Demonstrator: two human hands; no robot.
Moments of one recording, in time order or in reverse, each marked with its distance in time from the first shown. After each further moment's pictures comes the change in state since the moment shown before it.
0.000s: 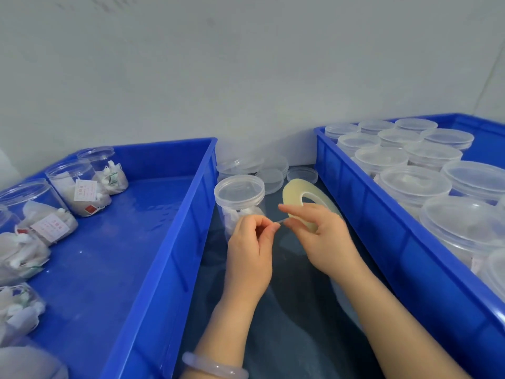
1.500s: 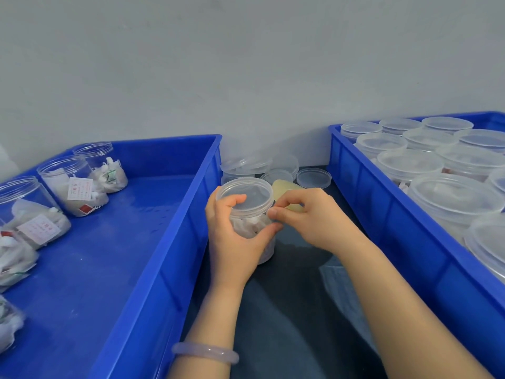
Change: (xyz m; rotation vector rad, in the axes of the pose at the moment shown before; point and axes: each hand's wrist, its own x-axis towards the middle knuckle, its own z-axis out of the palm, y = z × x) left_hand 0.046 -0.047 0.006 -0.009 0.247 0.130; right_hand 0.065 -0.009 0.006 -0.055 -0.251 0.125
